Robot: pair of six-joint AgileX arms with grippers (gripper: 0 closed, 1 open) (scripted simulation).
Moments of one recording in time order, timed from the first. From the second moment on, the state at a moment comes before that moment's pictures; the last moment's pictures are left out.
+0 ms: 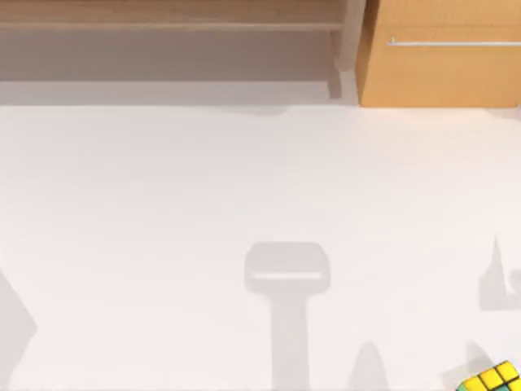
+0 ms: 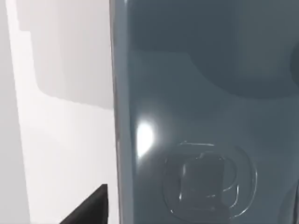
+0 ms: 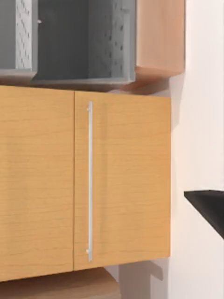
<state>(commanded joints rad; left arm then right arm) 0.88 1.62 0.91 -0.80 0.02 0.87 0.00 0.00 0.00 0.00 0.00 0.00</state>
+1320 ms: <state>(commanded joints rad) 0.91 1.76 0.87 -0.65 0.02 0.90 0.00 0.00 0.00 0.00 0.00 0.00</state>
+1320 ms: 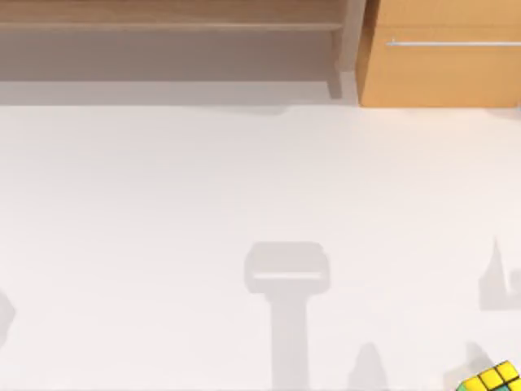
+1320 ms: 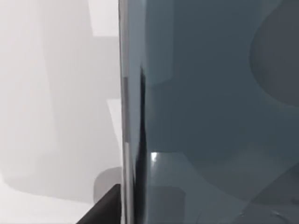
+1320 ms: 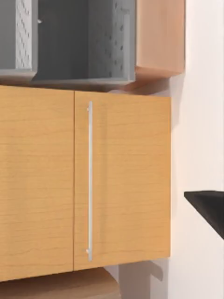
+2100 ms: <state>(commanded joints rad) 0.91 1.76 0.87 -0.65 0.02 0.90 0.00 0.00 0.00 0.00 0.00 0.00</state>
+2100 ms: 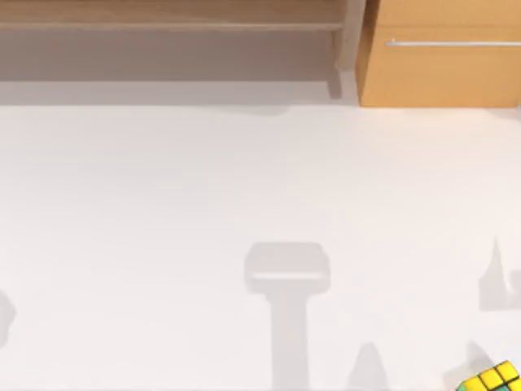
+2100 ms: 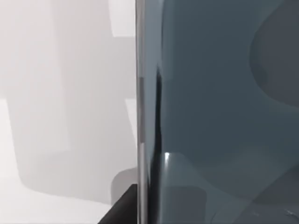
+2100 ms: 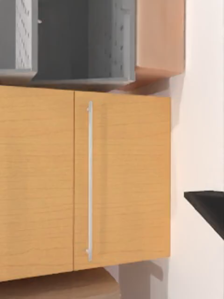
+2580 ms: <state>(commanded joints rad) 0.90 1.72 0.89 -0.72 0.03 0.89 0.00 0.00 0.00 0.00 0.00 0.00</state>
